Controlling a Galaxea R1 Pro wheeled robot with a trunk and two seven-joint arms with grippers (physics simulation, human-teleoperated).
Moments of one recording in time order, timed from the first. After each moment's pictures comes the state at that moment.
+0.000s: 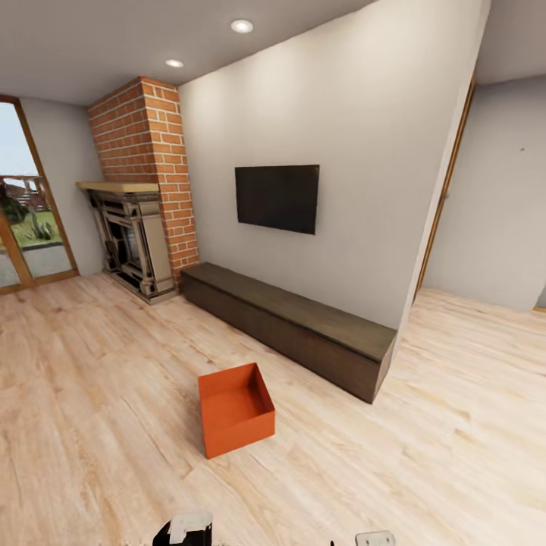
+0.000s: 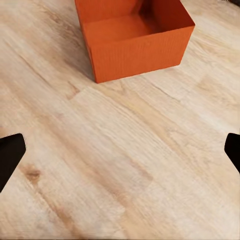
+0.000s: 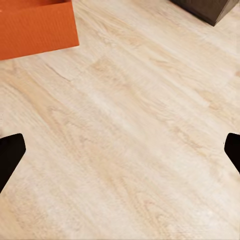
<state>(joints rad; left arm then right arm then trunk) -0.29 -0.06 -0.18 -0.32 0.16 -0.33 0.18 -0.29 0.08 0.10 -0.20 0.04 -0.40 -0.14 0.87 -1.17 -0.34</state>
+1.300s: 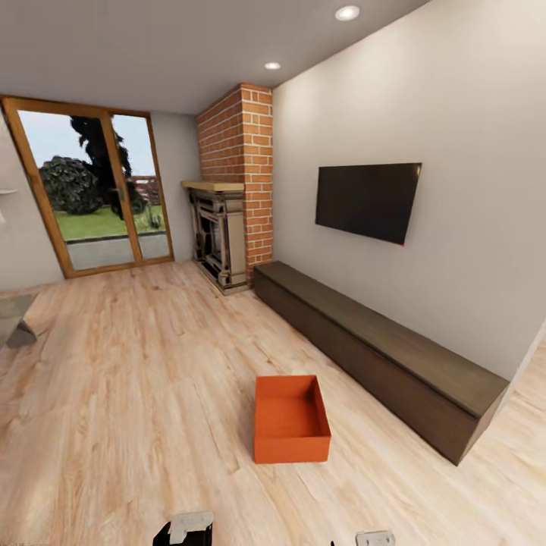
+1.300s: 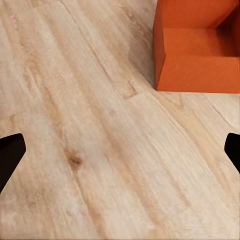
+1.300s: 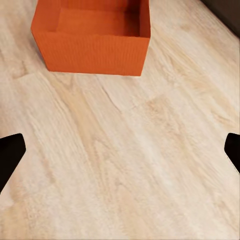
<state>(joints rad) -0.29 -0.07 -0.19 -0.32 0.16 -0.33 0.18 -0.29 0.08 0.10 -0.20 0.04 -0.40 -0.14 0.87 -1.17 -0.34</state>
